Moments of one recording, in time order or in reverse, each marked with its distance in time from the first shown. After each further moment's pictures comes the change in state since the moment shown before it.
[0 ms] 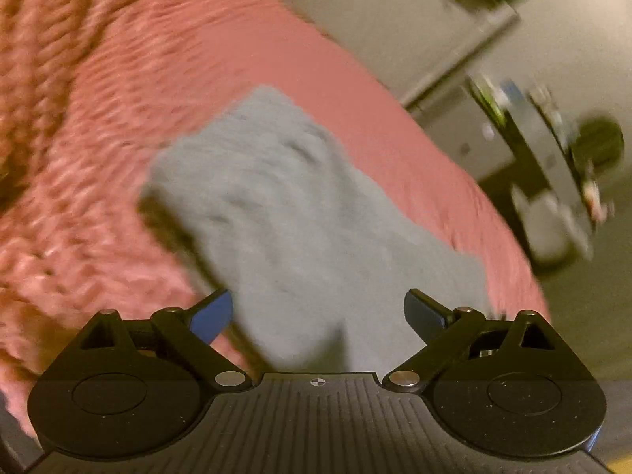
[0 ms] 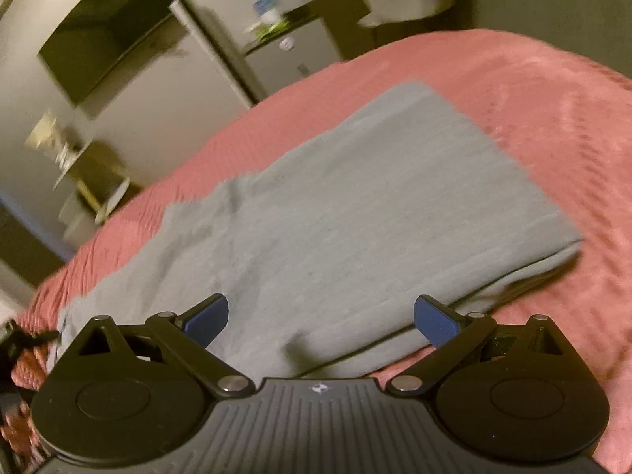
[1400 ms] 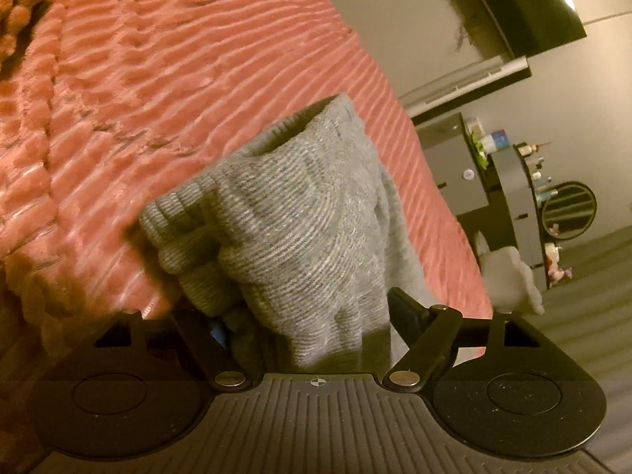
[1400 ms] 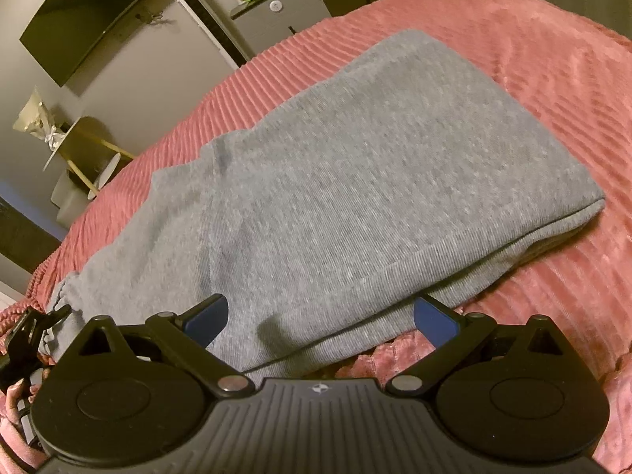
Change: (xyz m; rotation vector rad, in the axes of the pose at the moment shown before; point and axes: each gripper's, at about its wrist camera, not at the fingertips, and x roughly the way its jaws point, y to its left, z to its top) left arm 0.087 0.030 0.043 -0.131 0.003 -0.156; right arm 0.013 -0.009 -0.004 0.089 0.084 -0.022
